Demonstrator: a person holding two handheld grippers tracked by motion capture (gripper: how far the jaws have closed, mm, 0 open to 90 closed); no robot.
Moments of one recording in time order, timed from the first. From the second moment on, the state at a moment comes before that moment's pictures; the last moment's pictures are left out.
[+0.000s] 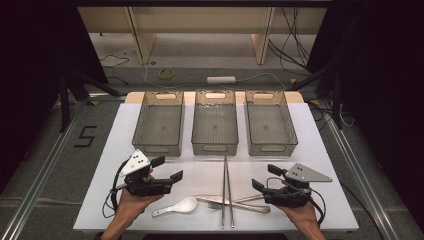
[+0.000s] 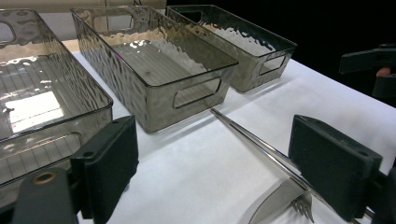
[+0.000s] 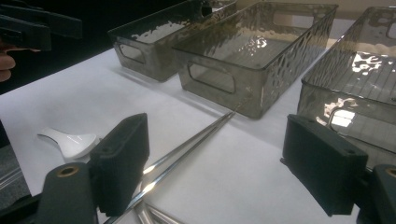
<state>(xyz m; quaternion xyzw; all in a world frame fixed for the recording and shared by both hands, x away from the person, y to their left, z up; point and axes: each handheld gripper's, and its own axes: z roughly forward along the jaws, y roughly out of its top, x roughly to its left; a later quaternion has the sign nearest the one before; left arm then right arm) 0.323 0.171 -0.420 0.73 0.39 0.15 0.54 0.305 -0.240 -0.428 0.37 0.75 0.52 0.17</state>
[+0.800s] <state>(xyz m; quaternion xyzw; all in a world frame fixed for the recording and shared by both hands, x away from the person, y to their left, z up) 0.323 0.170 -0.419 0.73 0.38 0.16 0.54 0.327 -0.211 -0.415 0.39 0.81 0.42 0.14</state>
